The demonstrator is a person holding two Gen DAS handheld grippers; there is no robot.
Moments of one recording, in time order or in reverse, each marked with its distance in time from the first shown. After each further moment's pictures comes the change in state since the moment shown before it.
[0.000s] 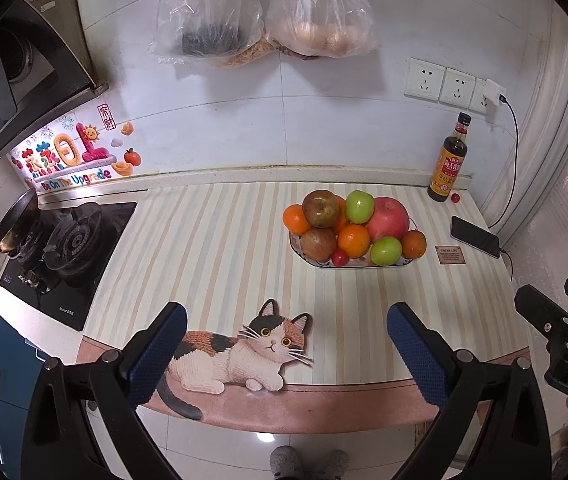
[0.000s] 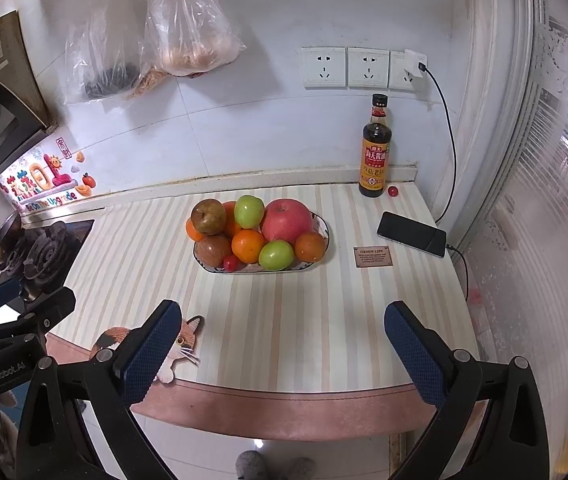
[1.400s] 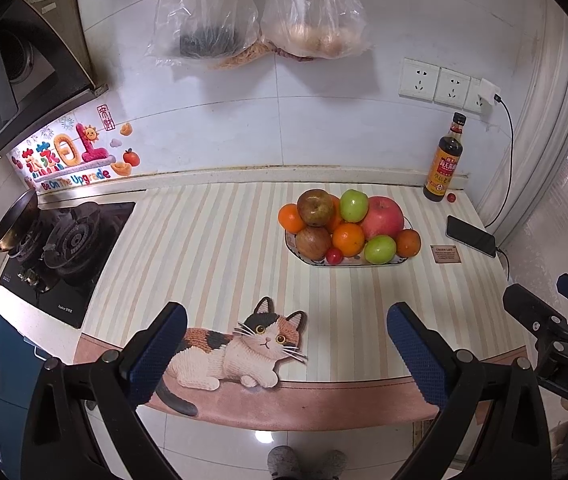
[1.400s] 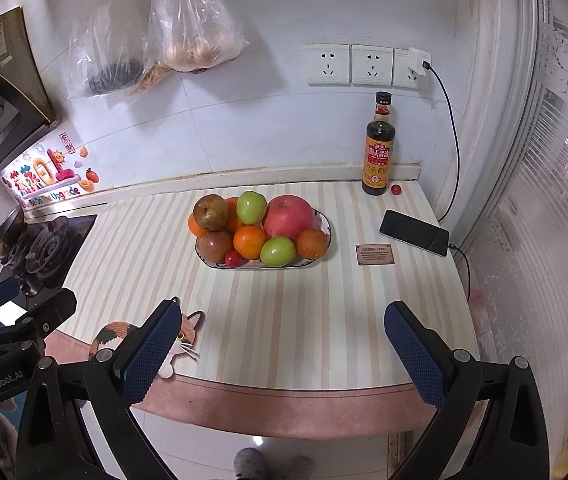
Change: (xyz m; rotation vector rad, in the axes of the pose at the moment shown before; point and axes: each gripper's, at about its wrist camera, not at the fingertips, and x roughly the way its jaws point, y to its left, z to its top) left arm -0.007 -0.007 -0.002 0.005 -0.004 -0.005; right arm 0.000 -0.005 -0.002 -0.018 0.007 0.015
